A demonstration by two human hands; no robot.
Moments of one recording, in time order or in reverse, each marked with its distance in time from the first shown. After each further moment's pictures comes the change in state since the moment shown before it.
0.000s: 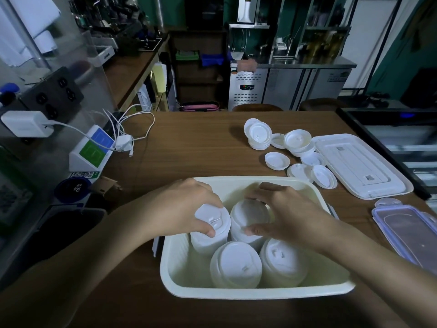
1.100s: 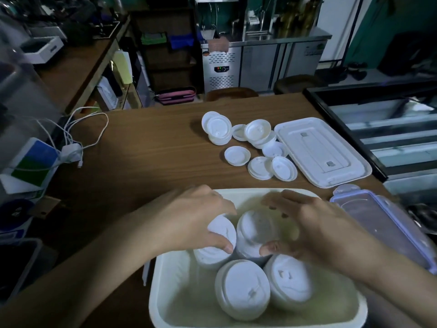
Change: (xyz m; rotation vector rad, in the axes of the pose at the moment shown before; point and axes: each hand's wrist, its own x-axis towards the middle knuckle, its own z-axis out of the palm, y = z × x) left_hand 0.079 0.103 -0.010 0.086 -0.087 0.175; right_hand -0.083 0.093 -0.040 -0.038 -0.027 0.138
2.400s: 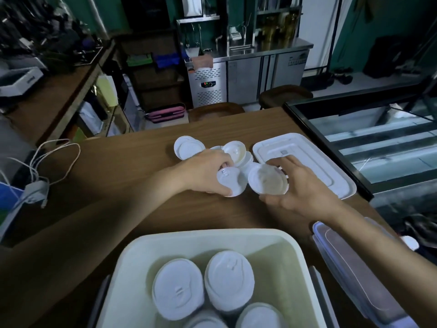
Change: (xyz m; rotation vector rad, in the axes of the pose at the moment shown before) left_hand 0.209 -0.045 -0.028 -0.124 0.135 -0.026; right_hand 0.098 0.145 -0.001 0.455 0.321 0.155
